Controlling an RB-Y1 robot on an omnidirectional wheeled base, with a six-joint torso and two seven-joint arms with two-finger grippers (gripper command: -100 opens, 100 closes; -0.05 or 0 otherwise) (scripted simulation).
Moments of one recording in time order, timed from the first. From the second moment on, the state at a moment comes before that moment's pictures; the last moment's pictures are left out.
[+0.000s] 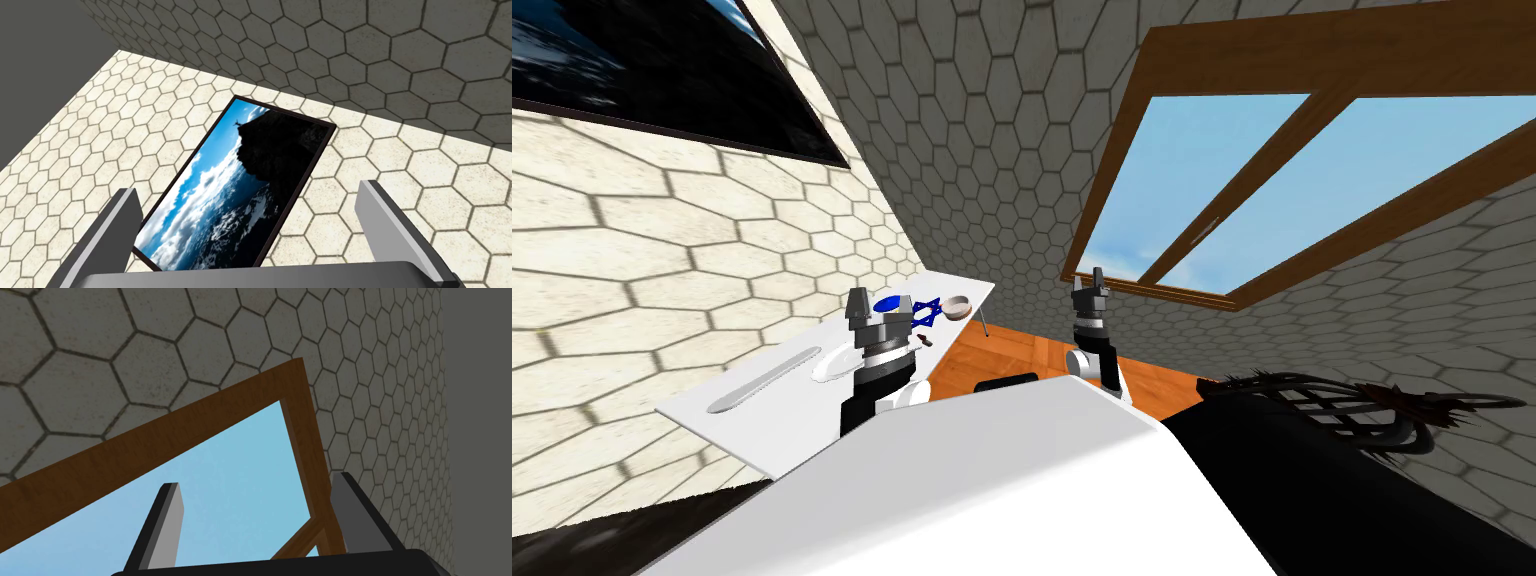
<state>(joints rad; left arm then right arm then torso) 0.55 0.00 -0.03 -2.23 0.12 -0.55 -0.08 0.50 -0.03 0.02 -2.38 -0.12 -0.37 -0.03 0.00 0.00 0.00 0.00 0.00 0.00</state>
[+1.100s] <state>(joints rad) 0.39 0.16 0.03 -2.12 0.08 -0.28 0.07 0.50 -0.03 0.02 -2.38 -0.12 -0.37 -0.03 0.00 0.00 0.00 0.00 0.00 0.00</state>
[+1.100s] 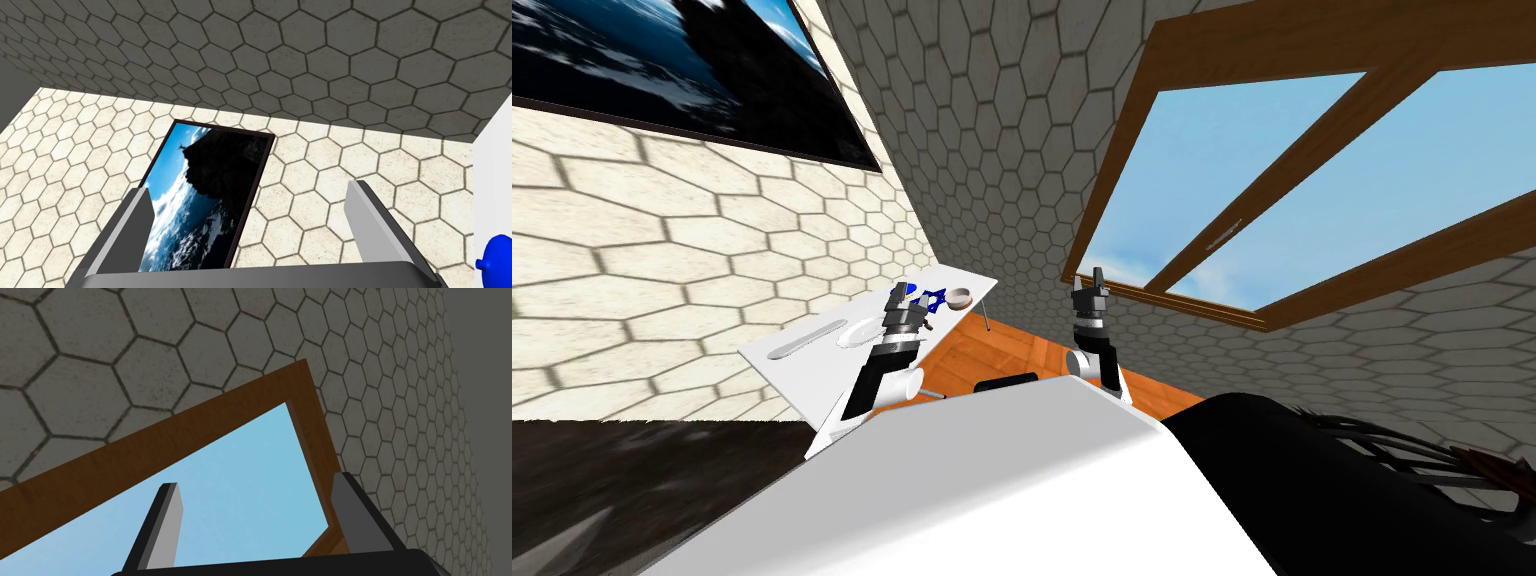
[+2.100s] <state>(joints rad) 0.24 0.19 0.08 -1.99 0.04 -0.03 0.23 0.50 -0.03 0.02 -2.38 -0.12 -0.37 -0.03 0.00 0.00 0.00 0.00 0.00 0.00</state>
